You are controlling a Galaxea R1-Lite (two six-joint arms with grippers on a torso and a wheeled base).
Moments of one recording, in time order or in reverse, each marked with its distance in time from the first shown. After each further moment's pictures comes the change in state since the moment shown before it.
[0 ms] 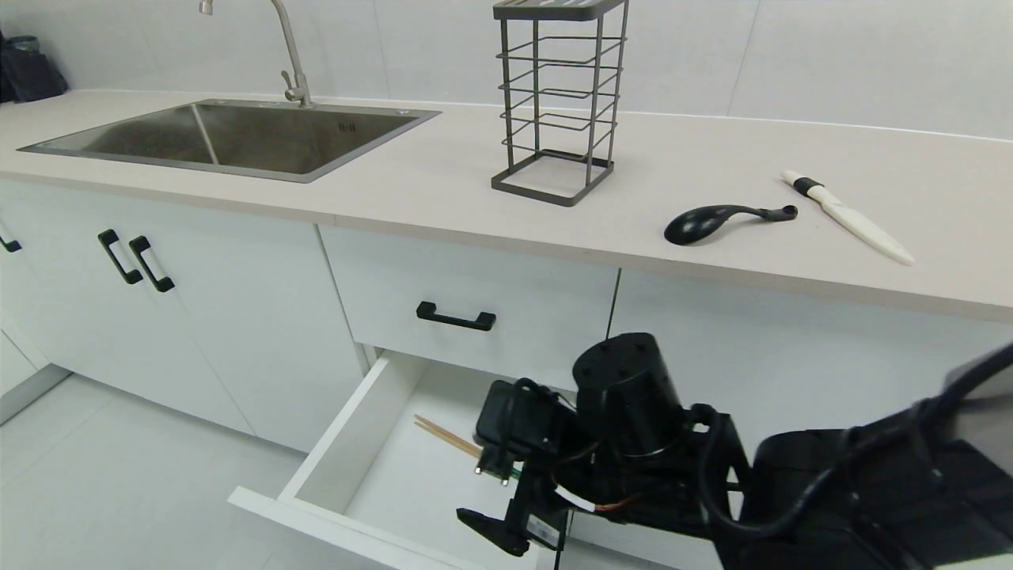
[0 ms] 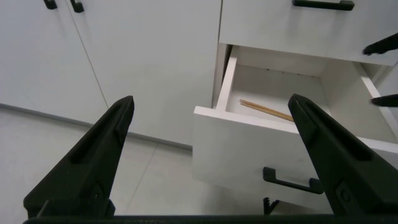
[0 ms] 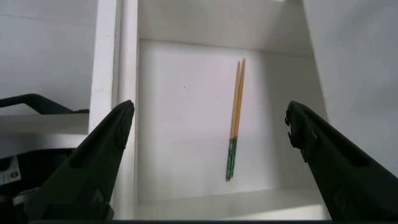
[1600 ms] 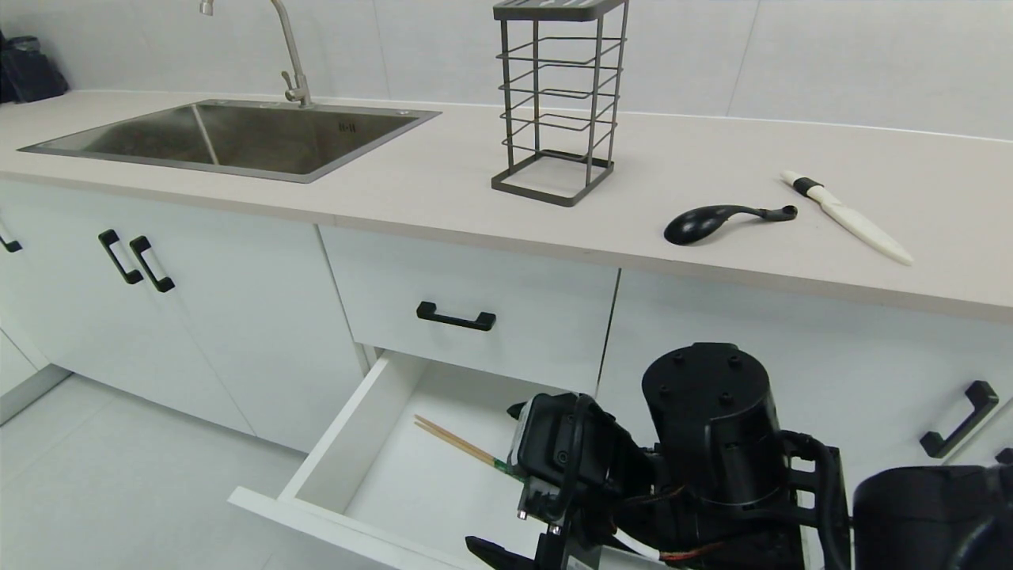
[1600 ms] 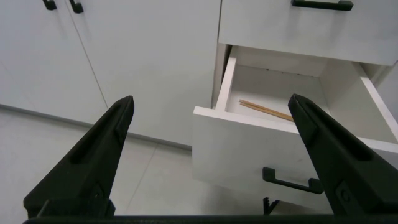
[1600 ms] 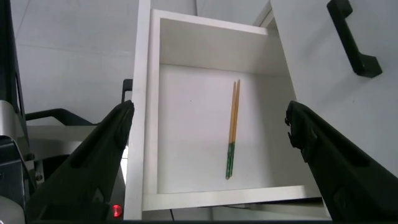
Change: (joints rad) left arm 0.000 0.000 0.000 0.000 0.000 0.000; right arm 0.055 -0.152 0.121 -0.056 -0.009 0.027
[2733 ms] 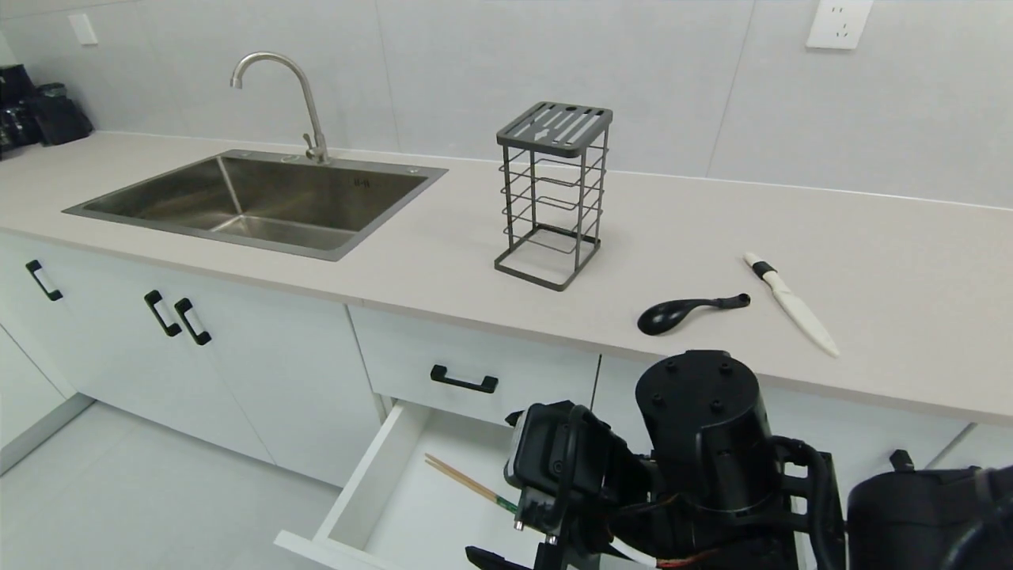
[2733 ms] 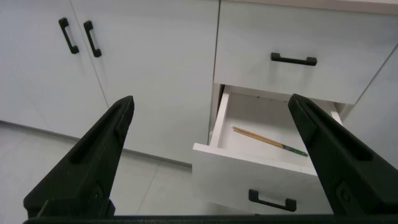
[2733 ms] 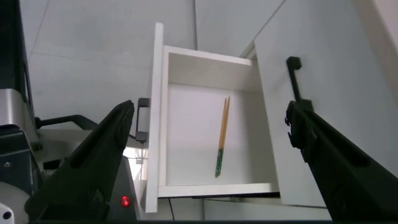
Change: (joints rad) left arm 0.000 0.000 0.000 0.001 0.000 0.000; right arm -0.001 0.010 0.004 0.003 0.002 -0.002
